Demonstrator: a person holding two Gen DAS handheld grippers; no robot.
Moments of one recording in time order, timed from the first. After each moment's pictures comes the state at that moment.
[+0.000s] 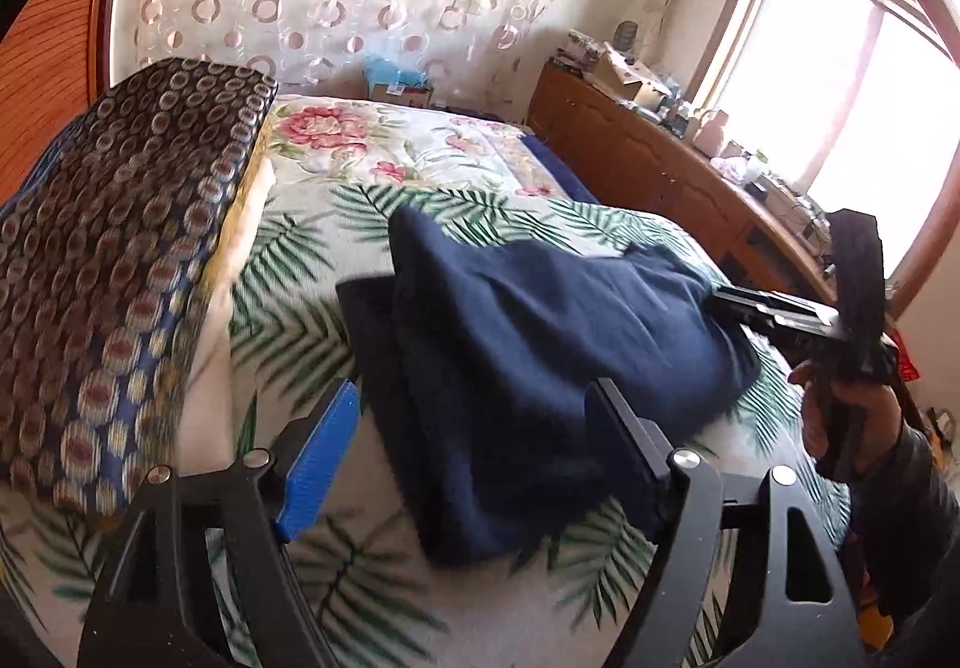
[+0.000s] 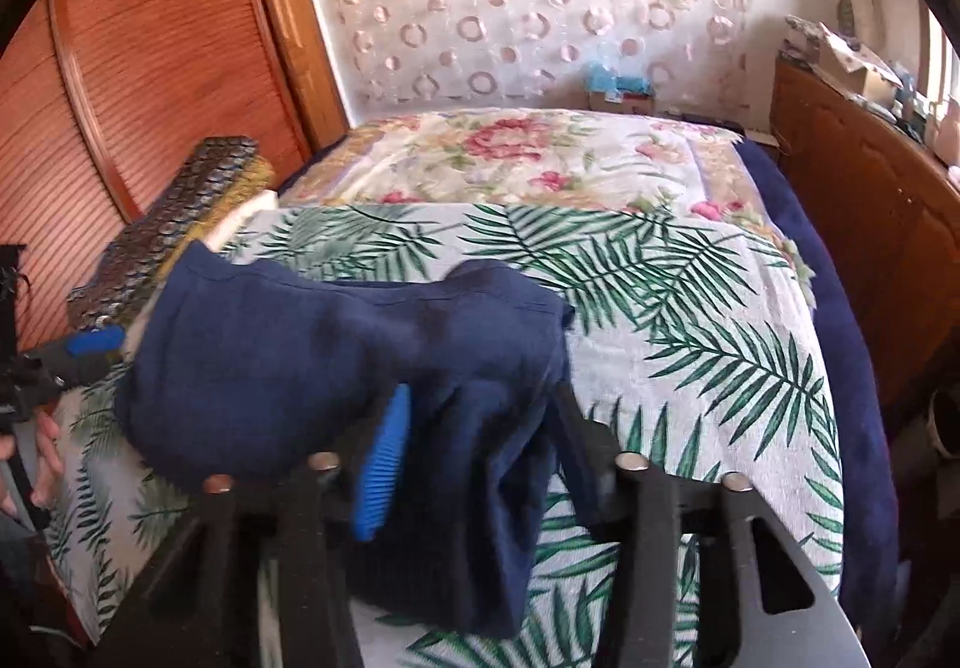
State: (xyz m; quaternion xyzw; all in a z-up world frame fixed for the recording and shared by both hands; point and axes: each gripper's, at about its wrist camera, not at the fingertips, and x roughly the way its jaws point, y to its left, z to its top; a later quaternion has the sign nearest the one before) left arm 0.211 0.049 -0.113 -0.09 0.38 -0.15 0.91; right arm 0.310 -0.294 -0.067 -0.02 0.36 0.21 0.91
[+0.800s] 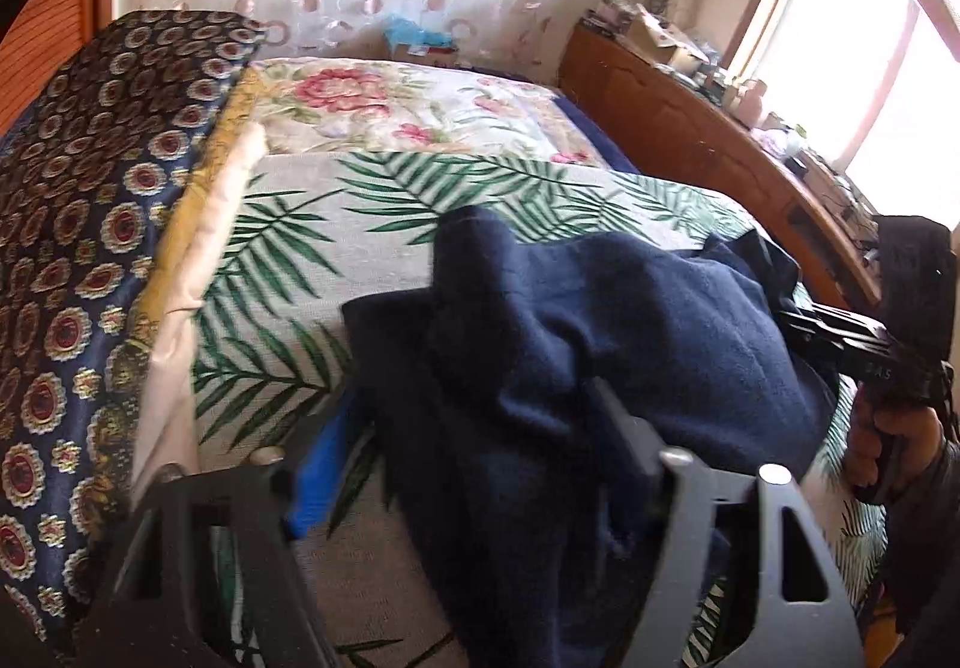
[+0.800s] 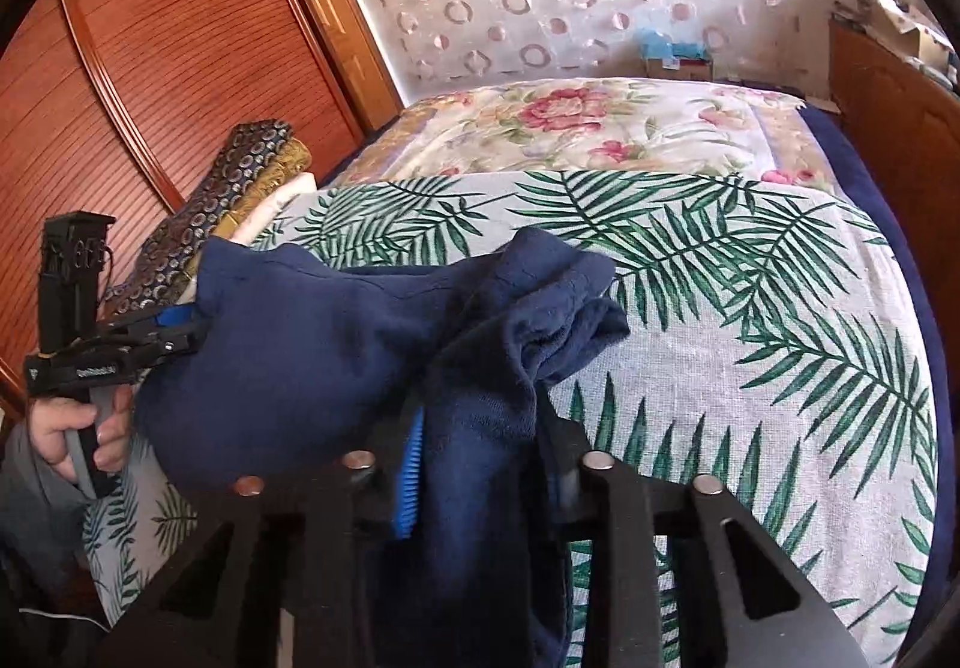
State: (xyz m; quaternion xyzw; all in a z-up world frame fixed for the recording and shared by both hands) left arm 0.269 0.037 -0.148 -0.08 0.43 -0.14 0.89; right arm 0.346 -0.287 -0.087 0.02 0.38 0.29 0.88
